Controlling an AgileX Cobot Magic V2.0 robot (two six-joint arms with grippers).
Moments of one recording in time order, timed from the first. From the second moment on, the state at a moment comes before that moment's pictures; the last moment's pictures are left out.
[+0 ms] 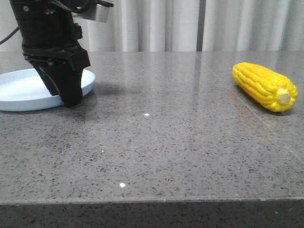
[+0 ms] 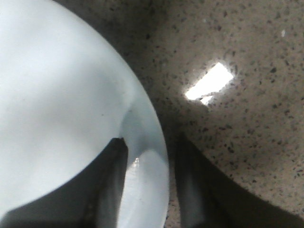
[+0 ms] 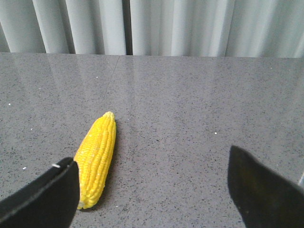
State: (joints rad) left arm -0.49 1.77 -1.44 0.00 1.12 0.33; right arm 0.04 0.39 -0.56 -0.01 0.46 0.07
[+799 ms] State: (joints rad) left arm -0.66 1.74 -1.58 0.05 1.12 0.31; right arm 0.04 0.39 -0.56 -0.01 0.46 0.07
